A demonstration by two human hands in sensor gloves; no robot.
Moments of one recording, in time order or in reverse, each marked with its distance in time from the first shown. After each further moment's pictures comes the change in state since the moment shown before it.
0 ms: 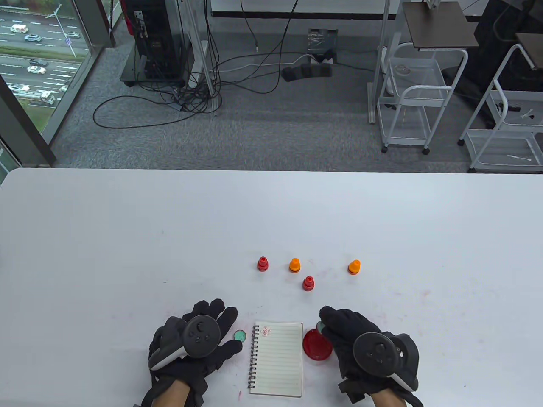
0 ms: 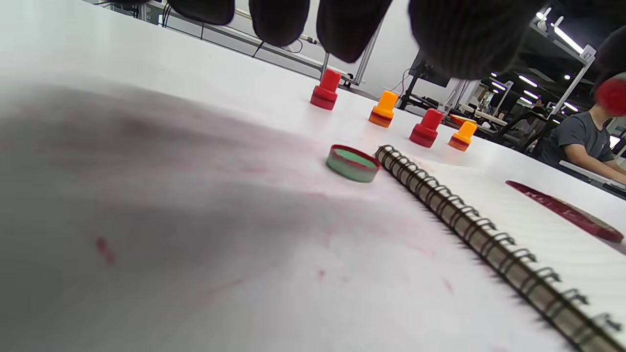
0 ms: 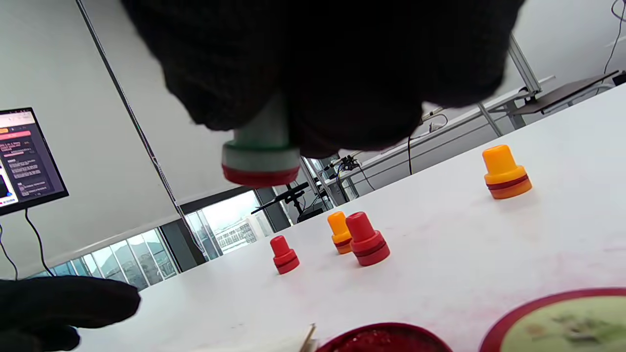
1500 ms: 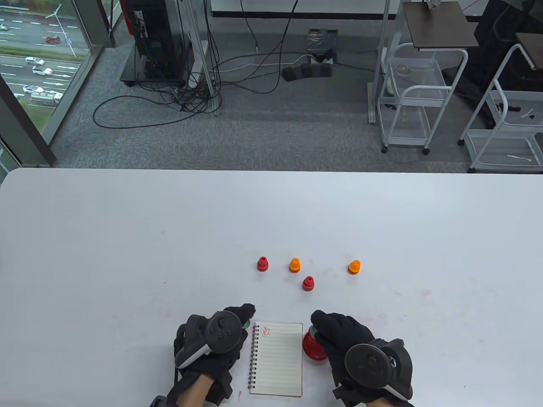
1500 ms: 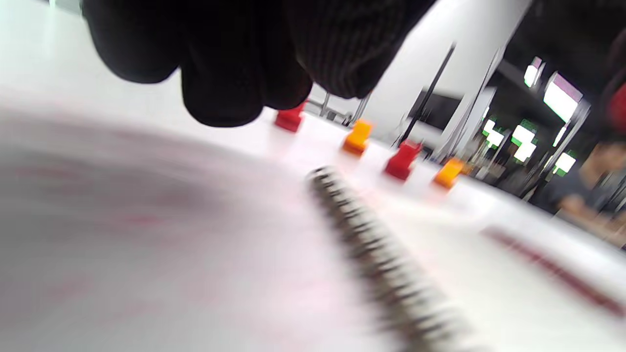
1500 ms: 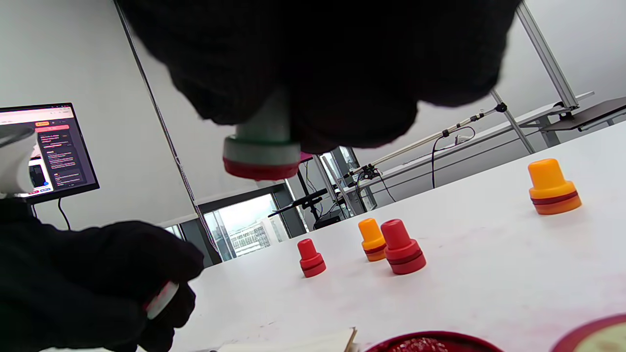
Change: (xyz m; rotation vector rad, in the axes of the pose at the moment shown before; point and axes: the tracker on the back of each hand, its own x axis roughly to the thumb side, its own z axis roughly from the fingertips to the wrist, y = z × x) left_hand 0.032 -0.002 -0.019 0.165 -0.014 0.194; right_hand 0.018 0.011 0.005 -0.024 -0.076 0.044
